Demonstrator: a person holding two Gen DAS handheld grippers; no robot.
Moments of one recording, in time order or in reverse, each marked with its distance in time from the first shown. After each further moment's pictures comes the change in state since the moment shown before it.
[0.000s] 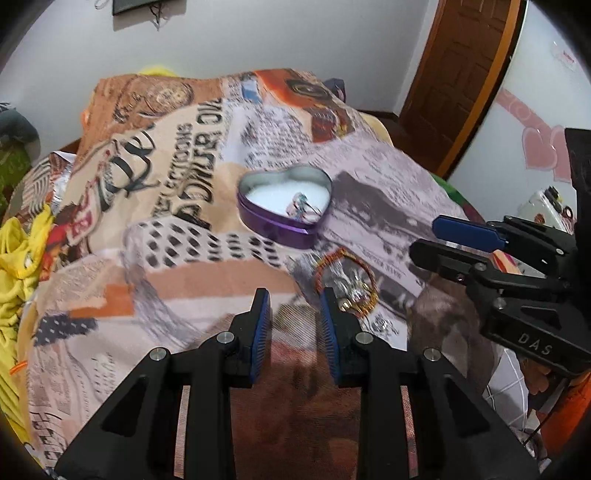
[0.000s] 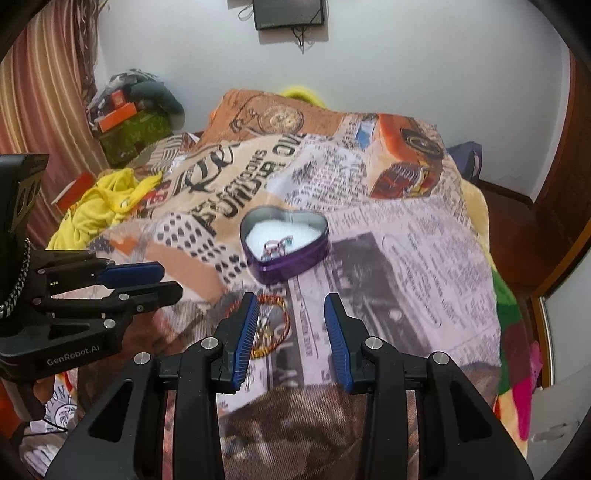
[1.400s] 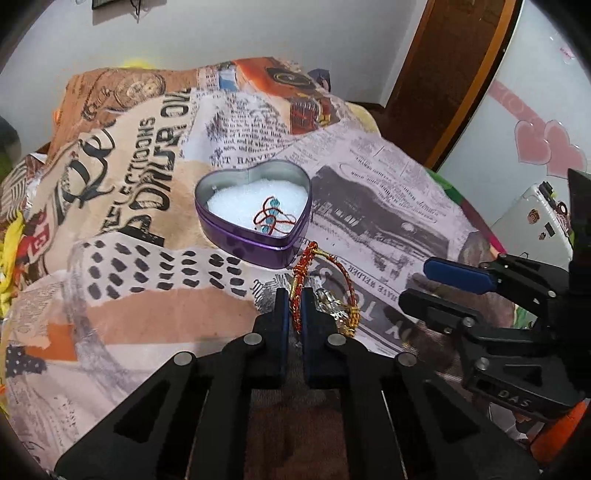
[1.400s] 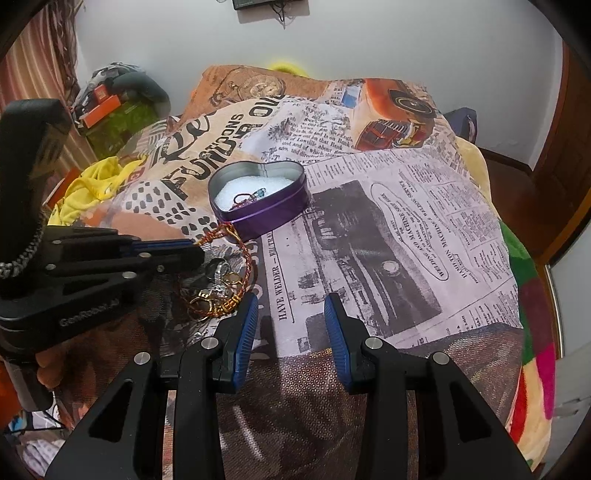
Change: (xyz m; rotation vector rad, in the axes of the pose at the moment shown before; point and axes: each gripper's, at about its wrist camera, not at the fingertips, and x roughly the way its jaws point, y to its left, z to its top) left arm 0.035 -0.012 0.019 0.018 0.014 -0.055; right arm 0.020 -0.020 -0.025 0.068 0.073 0.002
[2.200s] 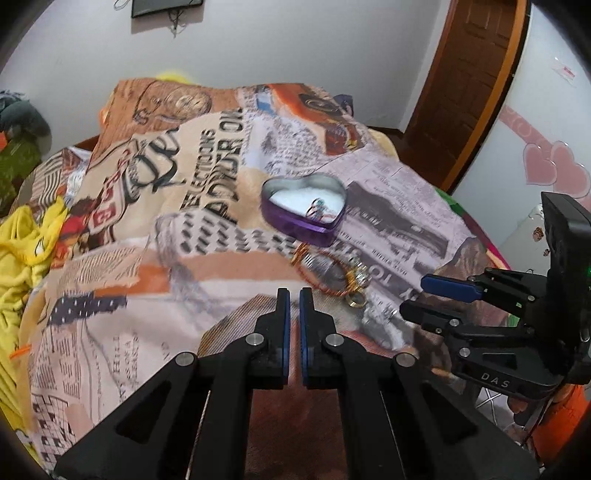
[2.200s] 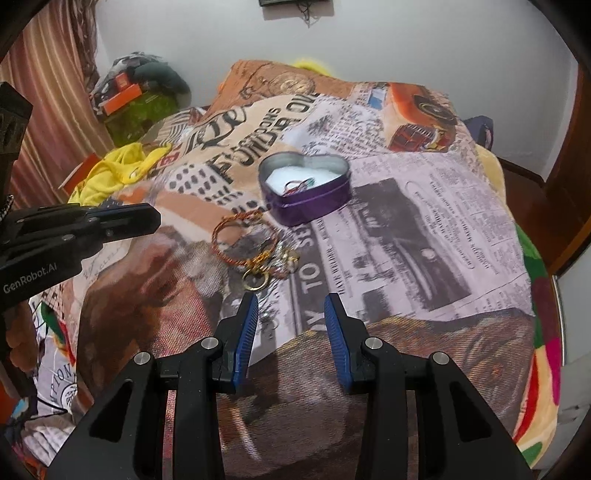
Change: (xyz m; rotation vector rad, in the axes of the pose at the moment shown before) left arm -0.059 0.029 -0.036 -0.070 -0.079 0.072; right arm -0.006 0.035 -0.011 -0.055 0.019 0.044
